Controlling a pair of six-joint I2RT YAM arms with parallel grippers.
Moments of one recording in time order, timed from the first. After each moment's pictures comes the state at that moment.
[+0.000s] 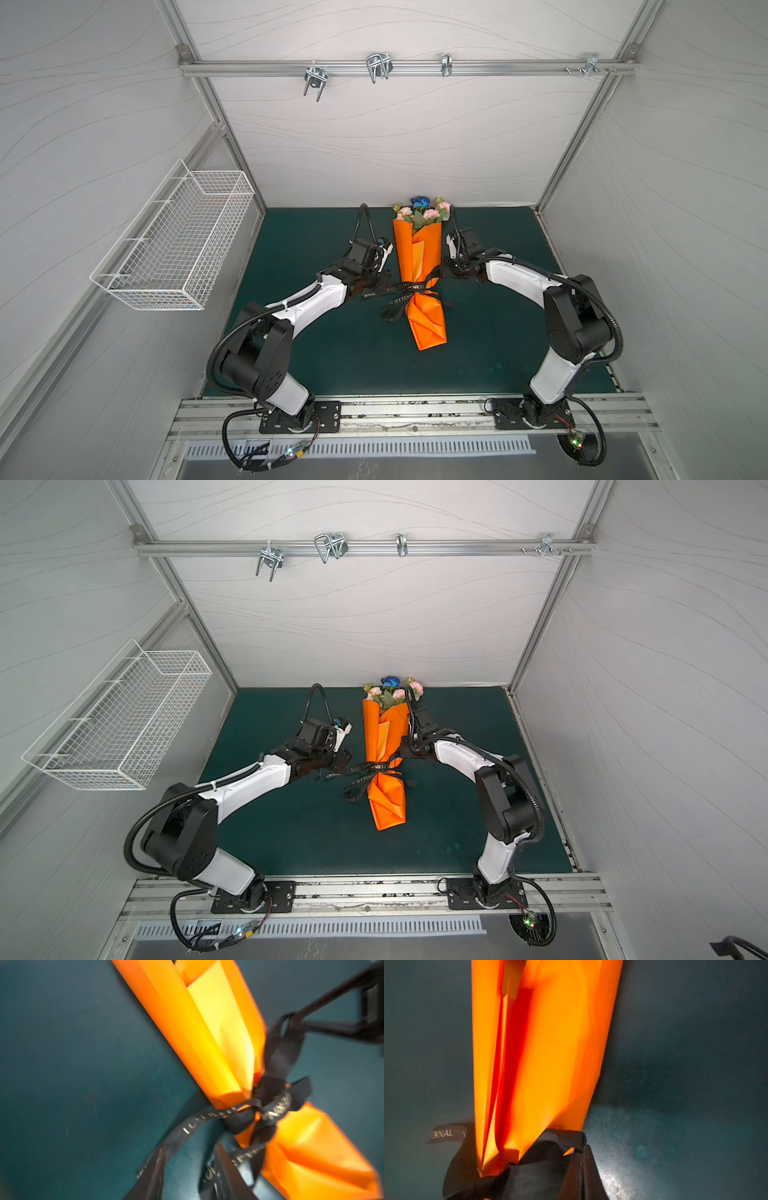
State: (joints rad) left arm -0.47 1.60 1.02 -0.29 0.12 0.07; right arm 0.49 1.75 1.18 -0.38 -0.07 0.37
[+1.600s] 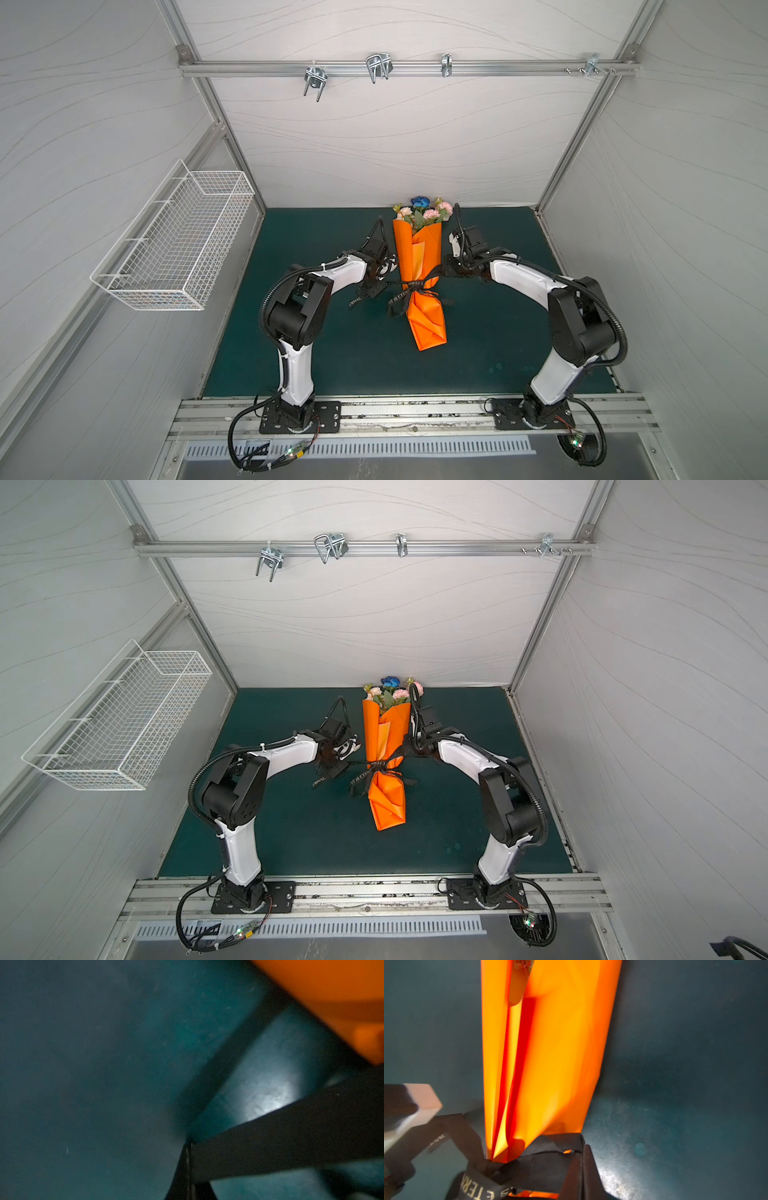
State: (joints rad) left arm -0.43 1.93 1.24 -0.59 -0.08 0.38; right arm 0.45 1.72 1.17 -0.39 -0.10 0.37
